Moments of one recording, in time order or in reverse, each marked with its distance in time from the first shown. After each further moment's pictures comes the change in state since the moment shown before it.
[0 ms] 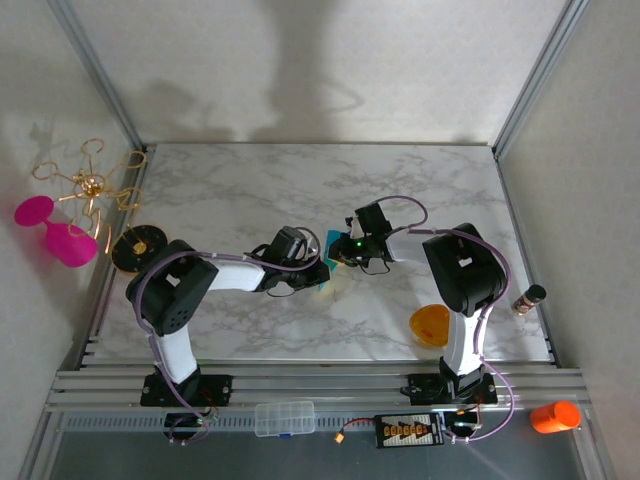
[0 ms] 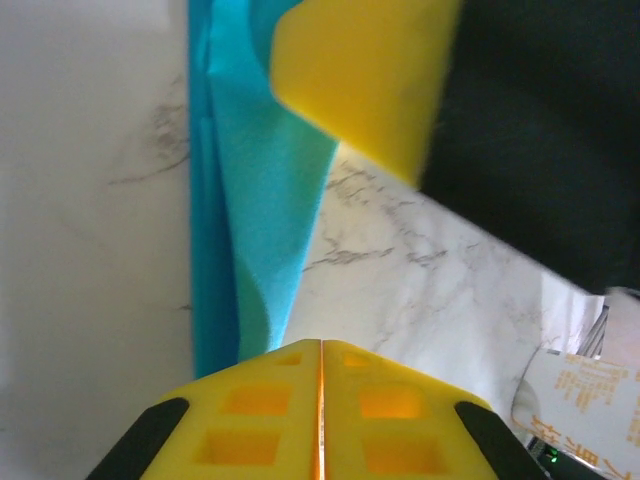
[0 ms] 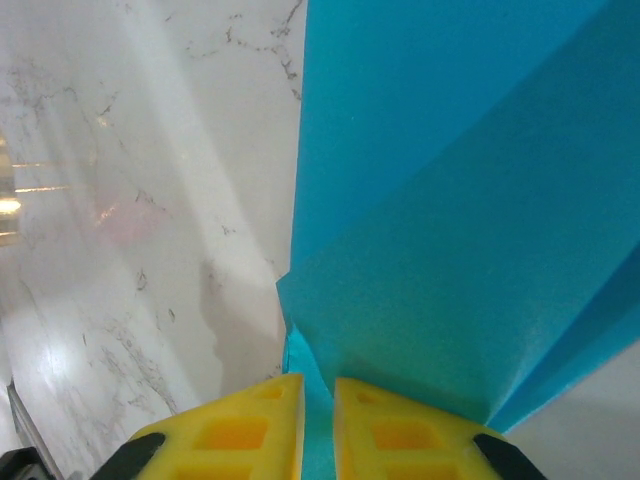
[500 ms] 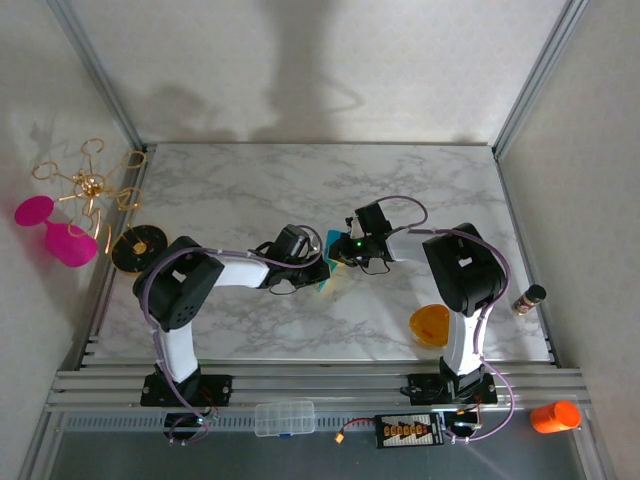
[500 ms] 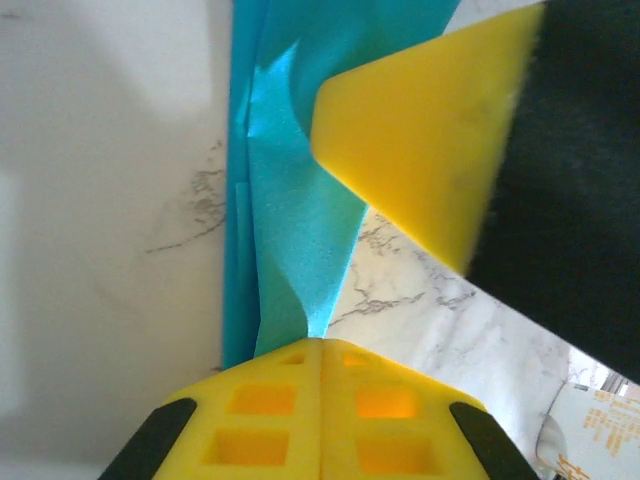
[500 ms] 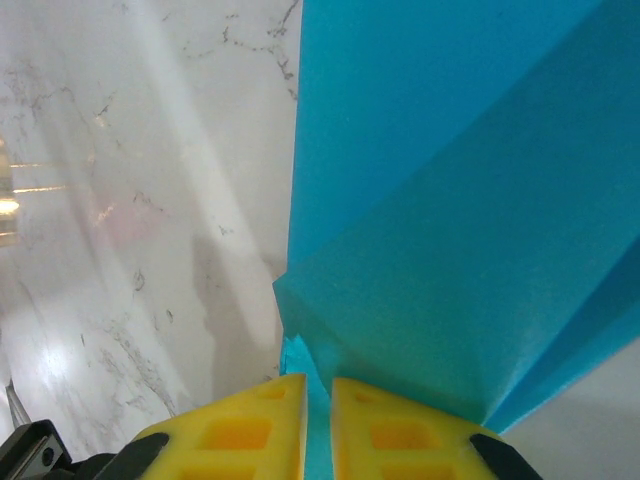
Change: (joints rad) left arm 0.000 0.051 0.039 -0.028 -0.043 0.011; right arm 0.000 0.001 0.001 -0.003 0.000 0.000
